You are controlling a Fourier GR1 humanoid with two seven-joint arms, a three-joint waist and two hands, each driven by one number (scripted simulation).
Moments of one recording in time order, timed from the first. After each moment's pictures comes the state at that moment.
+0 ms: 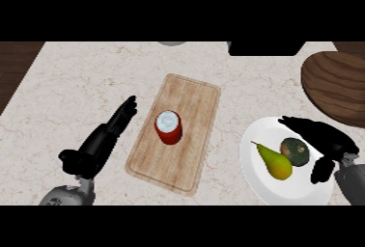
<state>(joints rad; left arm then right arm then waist) -0.09 0.15 -0.20 -1.61 0.04 -0.11 0.06 -0.23 -0.53 0.15 -1.24 0.95 0.44 -0.16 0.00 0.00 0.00</state>
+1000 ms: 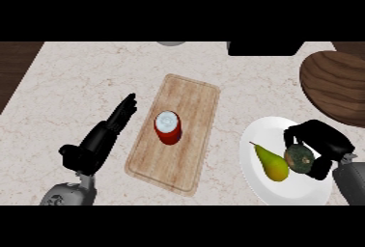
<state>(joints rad) -0.11 0.11 -0.14 -1.60 0.00 -0.16 0.07 -0.25 -0.49 0.10 -1.13 1.04 0.26 -0.45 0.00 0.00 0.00</state>
